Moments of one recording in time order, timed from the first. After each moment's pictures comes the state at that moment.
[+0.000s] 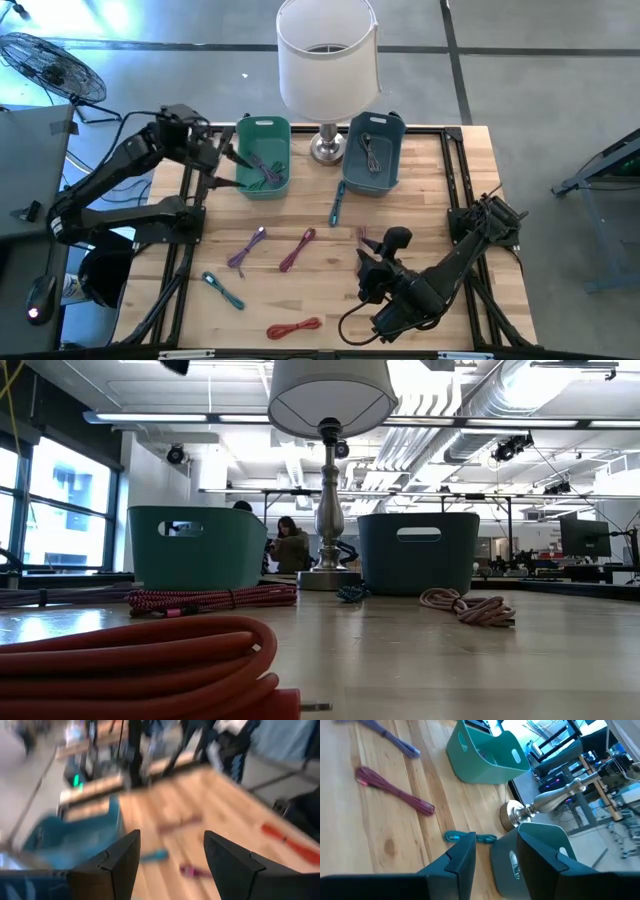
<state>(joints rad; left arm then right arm) 0.59 0.77 1.02 -0.70 0.76 0.57 0.71 1.94 1.86 -1.56 1.08 0.86</state>
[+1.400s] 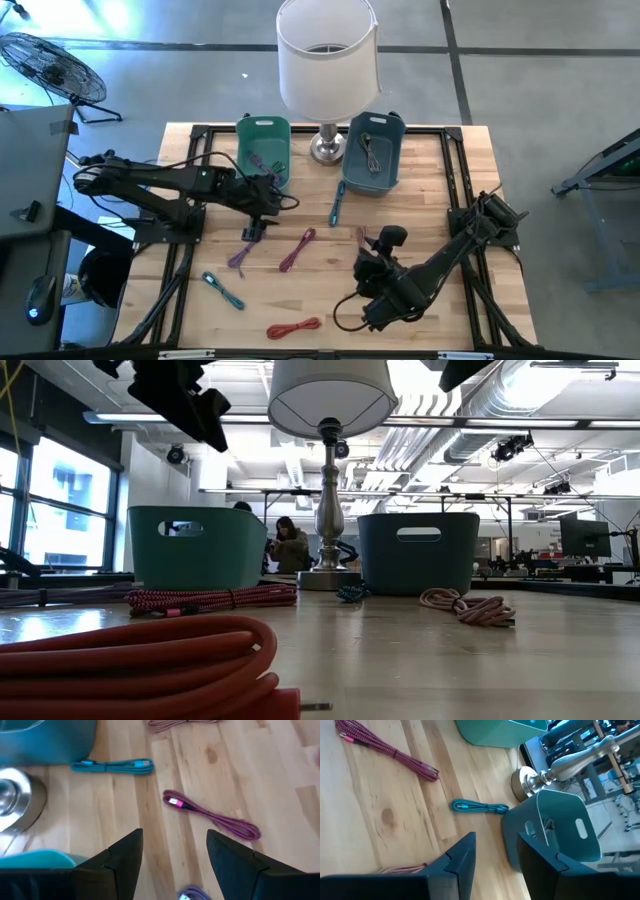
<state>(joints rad) -0.06 1.18 1.02 -0.71 -0.05 0.14 0.66 1.94 1.72 -1.47 0.95 0.92</state>
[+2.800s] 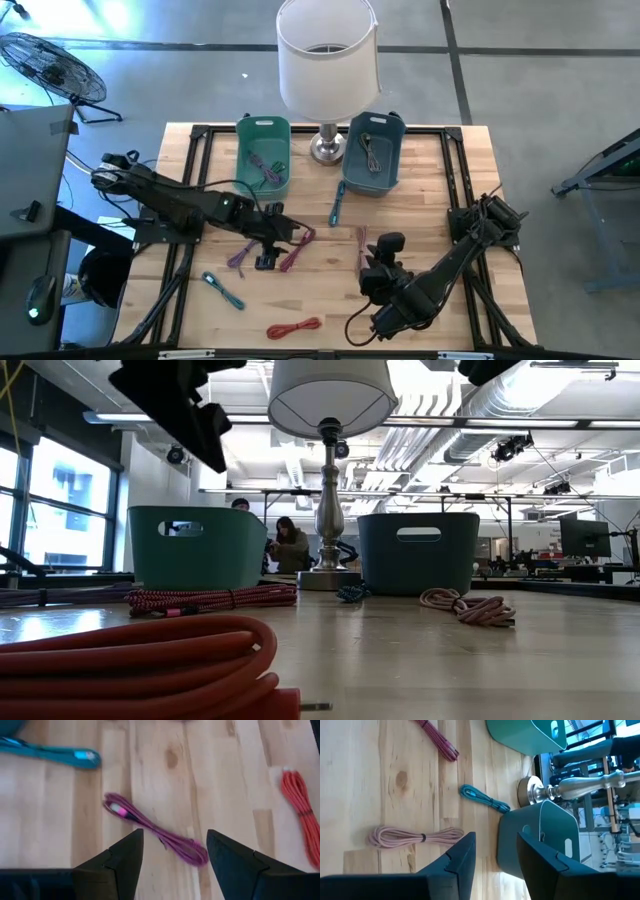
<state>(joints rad) -0.26 1.37 1.02 -0.56 -0.08 -0.19 0.71 1.94 1.72 -1.51 0.91 0.66</state>
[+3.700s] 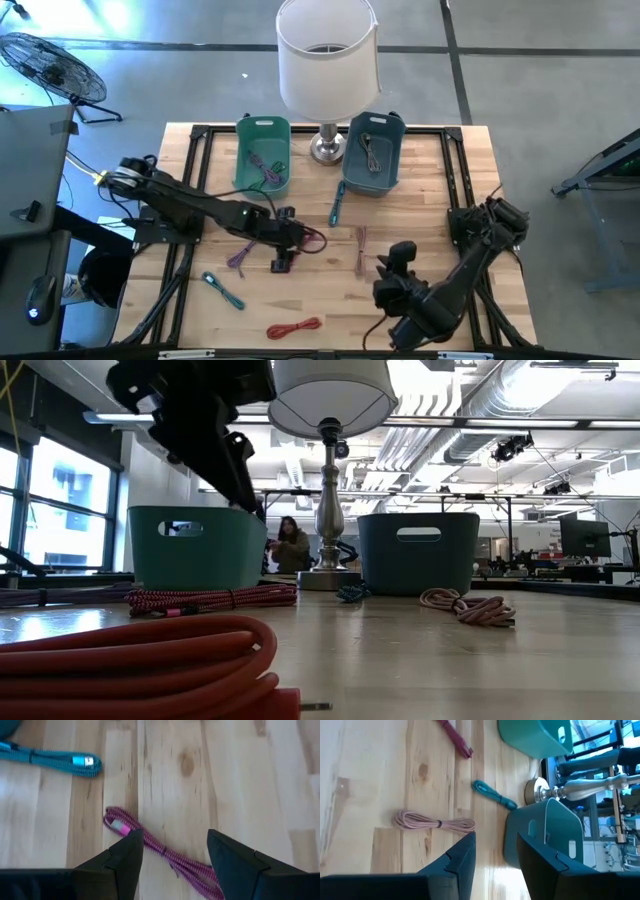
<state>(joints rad) -0.26 1.54 1.02 -0.42 -0.14 -0.19 0.82 1.91 1.72 -1.57 0.88 0.73</state>
